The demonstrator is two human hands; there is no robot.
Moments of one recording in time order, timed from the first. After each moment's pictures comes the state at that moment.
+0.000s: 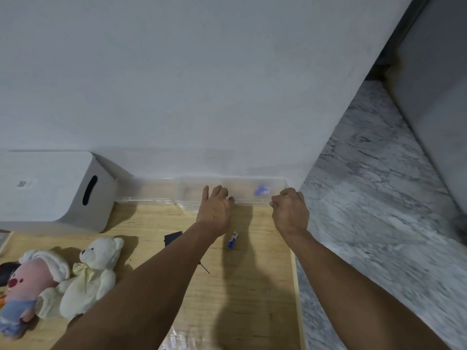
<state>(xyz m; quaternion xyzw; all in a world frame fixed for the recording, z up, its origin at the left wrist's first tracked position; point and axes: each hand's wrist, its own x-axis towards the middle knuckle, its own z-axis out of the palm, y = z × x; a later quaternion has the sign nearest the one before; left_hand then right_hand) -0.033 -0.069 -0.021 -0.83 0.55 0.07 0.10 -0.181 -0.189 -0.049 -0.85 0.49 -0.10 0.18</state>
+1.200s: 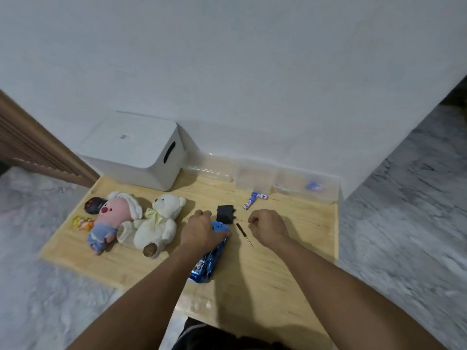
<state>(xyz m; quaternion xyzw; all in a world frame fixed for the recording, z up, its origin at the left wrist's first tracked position) -0.031 0.116 -0.021 -0.95 0.22 0.21 -0.09 -0.121 -0.045 -0.049 -0.90 0.30 0.06 0.30</state>
